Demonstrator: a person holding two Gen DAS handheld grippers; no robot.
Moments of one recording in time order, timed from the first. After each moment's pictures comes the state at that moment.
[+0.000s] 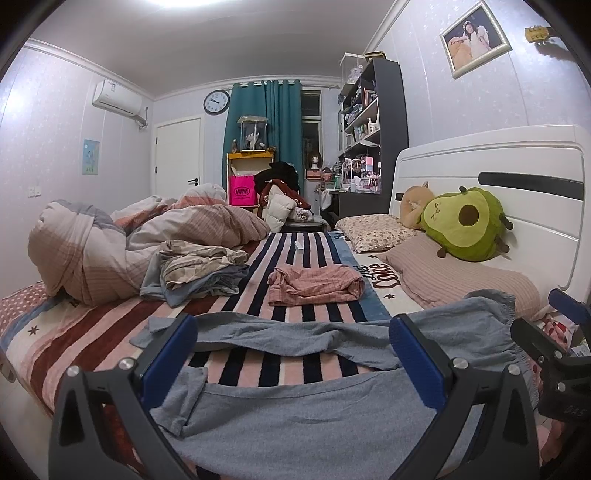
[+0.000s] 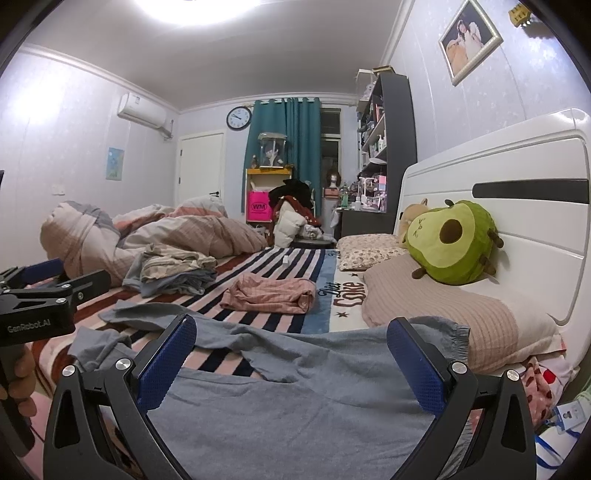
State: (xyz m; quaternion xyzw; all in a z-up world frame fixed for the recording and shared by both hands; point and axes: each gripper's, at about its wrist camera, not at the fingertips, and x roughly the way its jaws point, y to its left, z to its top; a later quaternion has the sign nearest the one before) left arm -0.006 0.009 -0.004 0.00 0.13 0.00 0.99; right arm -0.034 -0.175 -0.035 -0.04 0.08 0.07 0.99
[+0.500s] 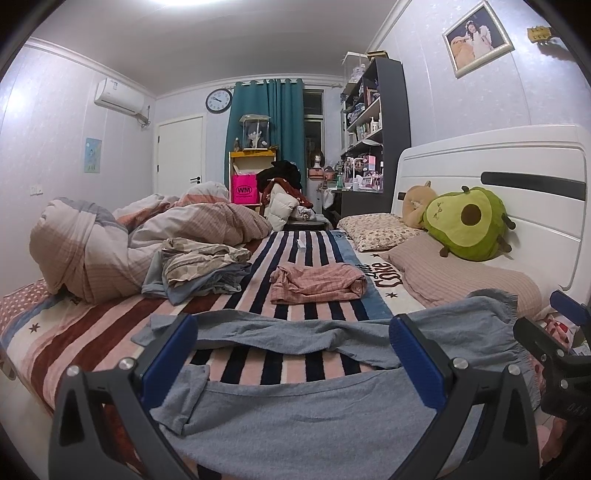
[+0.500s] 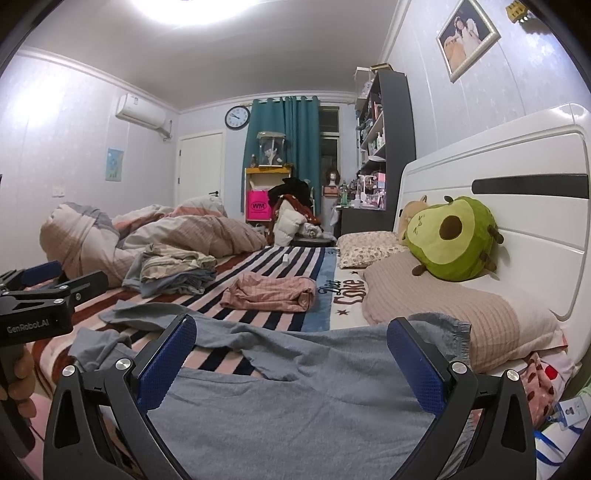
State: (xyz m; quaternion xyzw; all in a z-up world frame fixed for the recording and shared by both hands) left arm -0.007 0.012 -0.004 0.00 0.13 0.01 0.99; right arm -0.033 -0.175 -0.035 -0.04 0.08 0.08 0.99
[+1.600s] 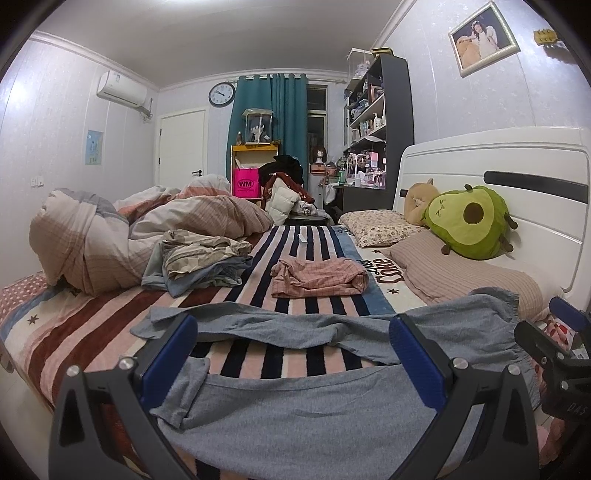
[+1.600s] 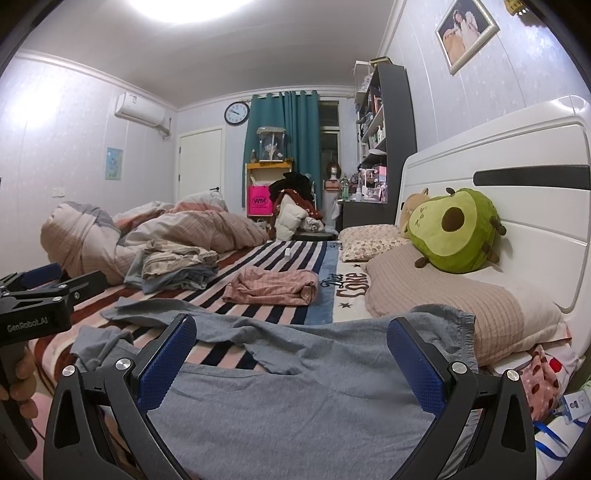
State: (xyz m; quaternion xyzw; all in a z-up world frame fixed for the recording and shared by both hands) left arm -0.003 0.019 -0.018 -0.01 0.14 0.01 0.99; right arm -0.031 -0.172 -0.043 -0.04 0.09 0.08 0.99
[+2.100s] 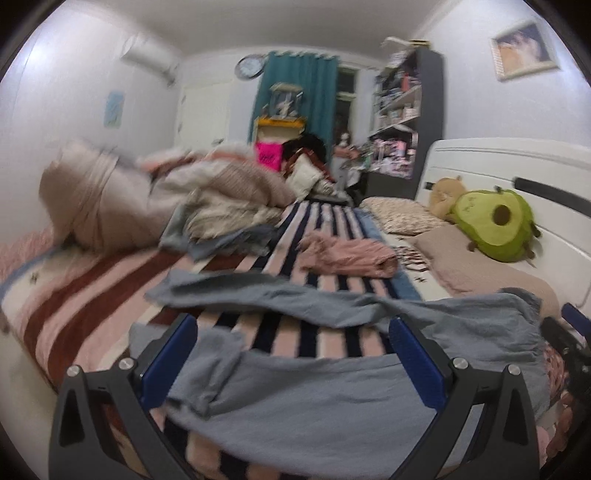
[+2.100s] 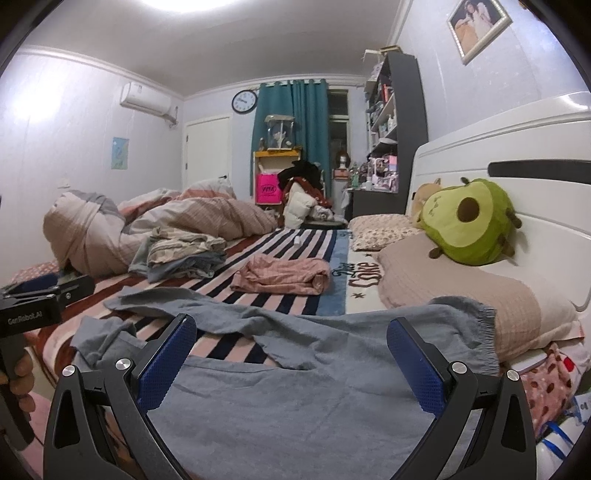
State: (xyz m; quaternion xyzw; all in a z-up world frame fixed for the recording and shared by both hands) left arm 0.023 0.095 -0.057 -0.08 0.20 0.05 0.98; right arm -0.014 -0.146 -0.057 -0.04 0.12 0.09 0.99
